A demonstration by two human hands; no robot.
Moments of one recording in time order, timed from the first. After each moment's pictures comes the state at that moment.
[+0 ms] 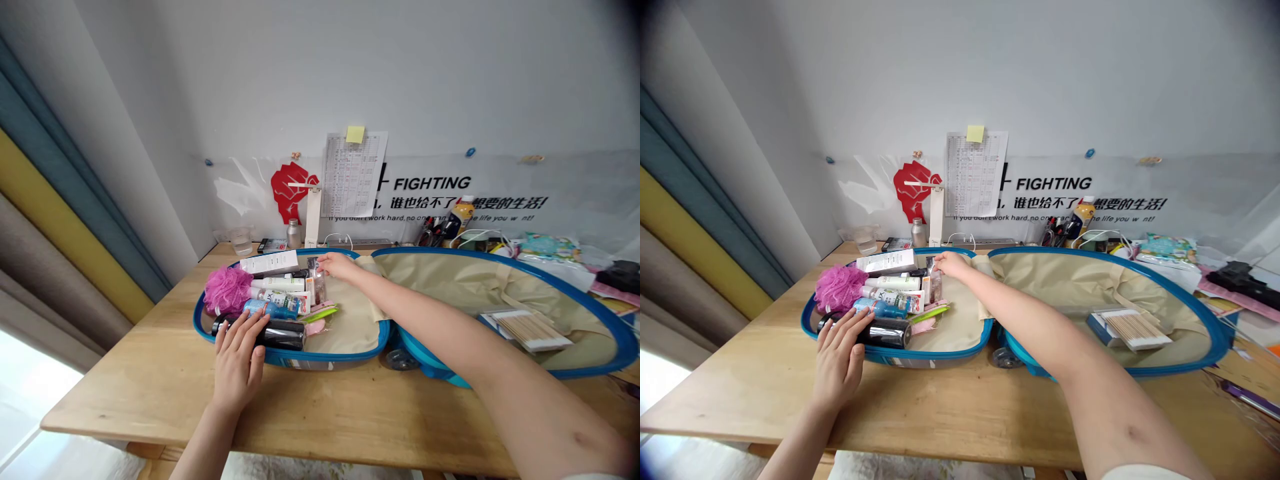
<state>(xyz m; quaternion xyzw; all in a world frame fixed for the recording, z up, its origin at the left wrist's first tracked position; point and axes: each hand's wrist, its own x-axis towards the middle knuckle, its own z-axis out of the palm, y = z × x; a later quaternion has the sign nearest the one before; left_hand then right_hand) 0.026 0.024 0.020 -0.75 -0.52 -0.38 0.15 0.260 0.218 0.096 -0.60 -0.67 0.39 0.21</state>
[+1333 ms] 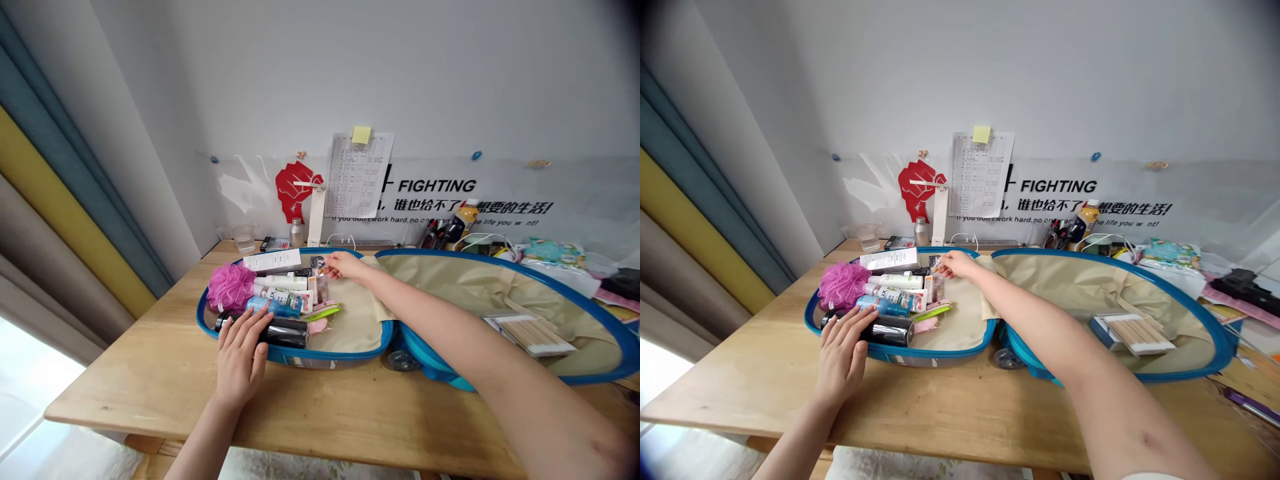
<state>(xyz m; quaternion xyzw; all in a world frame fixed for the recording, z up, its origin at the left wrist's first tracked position) 0.024 0.024 0.021 -0.75 -0.52 -0.39 0.14 0.269 0.216 0.097 -0.57 -0.65 0.45 0.24</state>
